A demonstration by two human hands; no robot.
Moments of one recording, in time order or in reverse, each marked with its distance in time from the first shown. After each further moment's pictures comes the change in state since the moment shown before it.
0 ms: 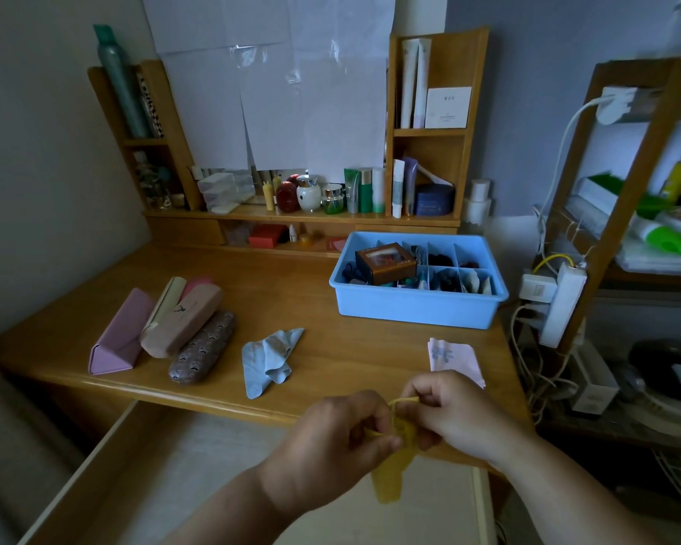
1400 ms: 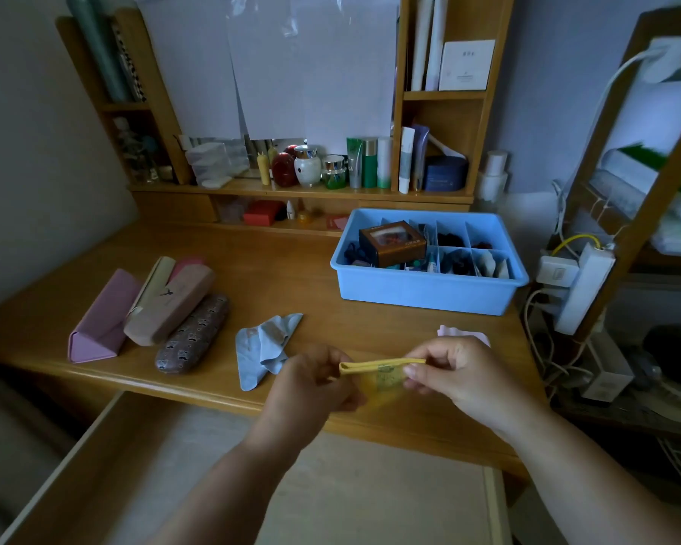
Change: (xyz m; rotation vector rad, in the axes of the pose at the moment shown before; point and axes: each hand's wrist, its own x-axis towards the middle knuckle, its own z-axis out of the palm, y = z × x) left_hand 0.030 -0.046 -0.003 -0.574 0.291 -0.484; right_hand 0.038 0.020 -0.010 0.027 0.118 -0.114
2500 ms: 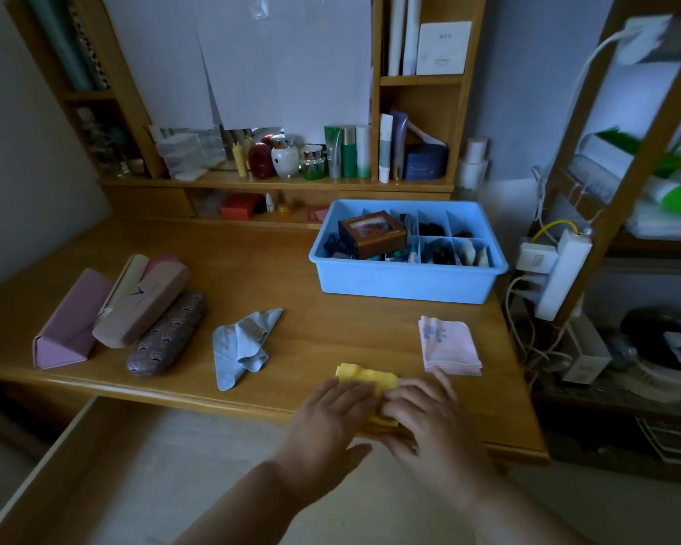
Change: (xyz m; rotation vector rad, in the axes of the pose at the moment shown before) left_hand 0.009 -0.067 0.025 1.179 -0.297 0.711; right_hand -0.027 0.072 0.046 -0.815 0.175 -0.384
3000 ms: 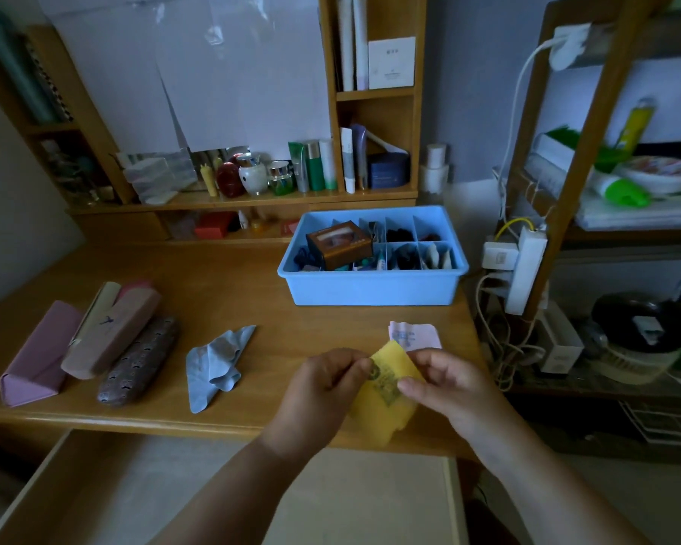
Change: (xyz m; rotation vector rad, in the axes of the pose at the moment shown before) left_hand 0.054 0.038 -0.048 -0.809 0.253 -0.342; right_hand 0.004 0.024 -0.069 1.249 0.063 0.566
